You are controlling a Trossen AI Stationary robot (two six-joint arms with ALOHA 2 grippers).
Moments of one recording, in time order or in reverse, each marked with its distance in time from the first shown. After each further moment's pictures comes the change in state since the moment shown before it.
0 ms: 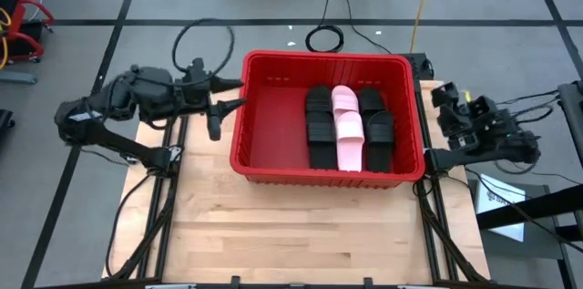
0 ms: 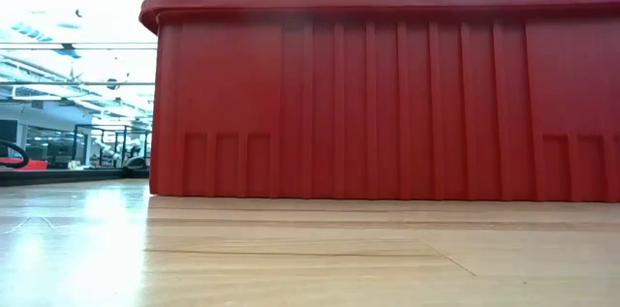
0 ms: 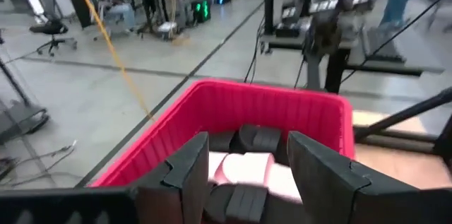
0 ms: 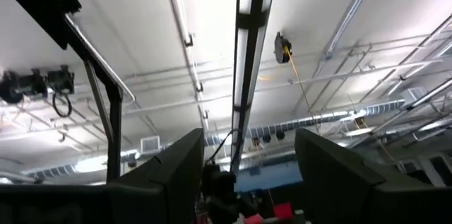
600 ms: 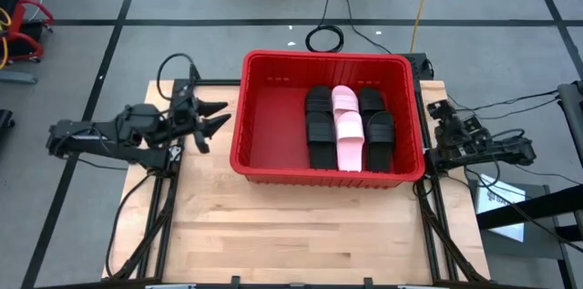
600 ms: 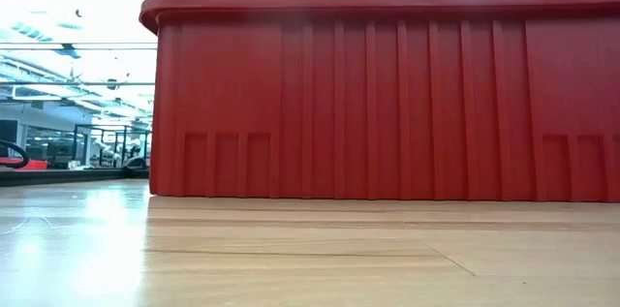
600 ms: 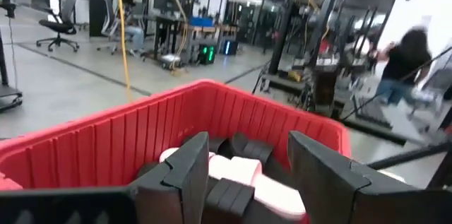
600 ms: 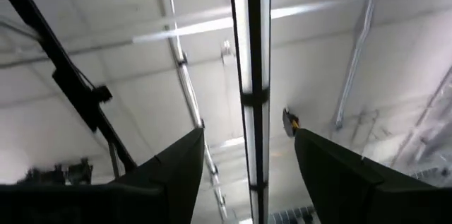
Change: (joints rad) left arm 0.000 -0.524 -0.889 0.610 -0.038 -0.179; right arm -0.001 -0.090 -0.454 0.706 0.018 0.017
